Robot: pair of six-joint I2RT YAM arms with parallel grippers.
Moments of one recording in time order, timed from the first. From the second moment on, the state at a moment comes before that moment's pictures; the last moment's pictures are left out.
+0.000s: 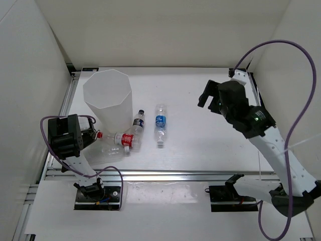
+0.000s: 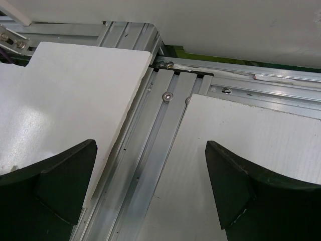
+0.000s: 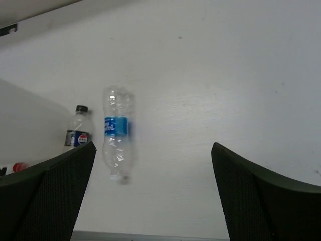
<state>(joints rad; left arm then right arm) 0.21 1.83 0.84 -1.31 -1.19 -1.98 0.63 1.13 1.43 -0.89 0.48 0.64</state>
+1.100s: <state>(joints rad) 0.28 1.84 0.85 -1.31 -1.15 -1.98 0.59 2.22 1.78 -0.57 -0.37 0.36</state>
